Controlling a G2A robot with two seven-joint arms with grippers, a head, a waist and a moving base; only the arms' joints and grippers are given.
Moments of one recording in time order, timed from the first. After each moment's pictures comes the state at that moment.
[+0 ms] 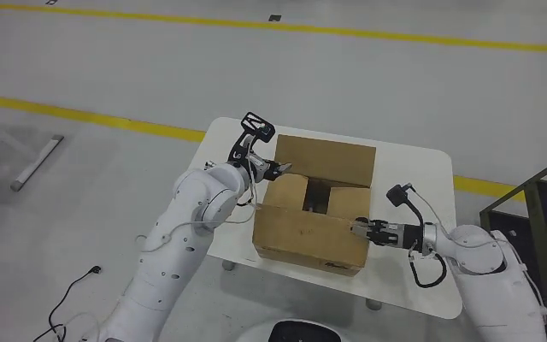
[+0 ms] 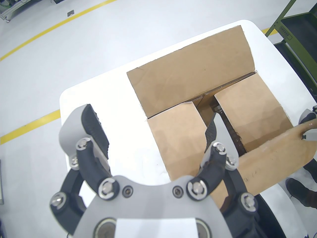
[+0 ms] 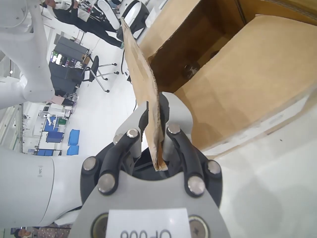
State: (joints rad) left arm 0.79 -1.39 -1.09 -1.56 1.19 -0.16 -0.82; right arm -1.24 -1.02 1.54 -1.51 -0.04 -0.59 1.19
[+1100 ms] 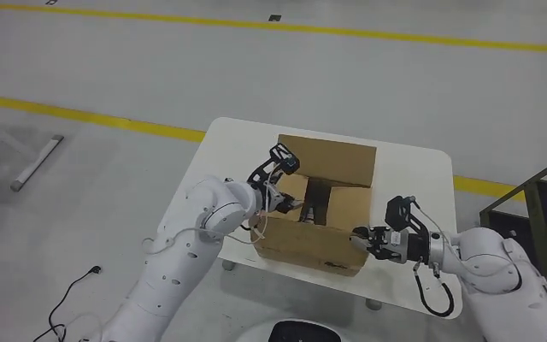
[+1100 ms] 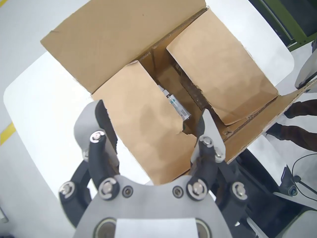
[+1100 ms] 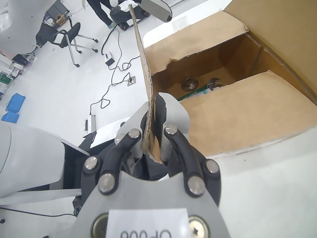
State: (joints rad) left arm 0.80 -1.38 -1.00 -1.58 1.01 -0.34 -1.05; right arm -1.38 -0.94 1.57 -1.78 -0.26 -0.80 1.01
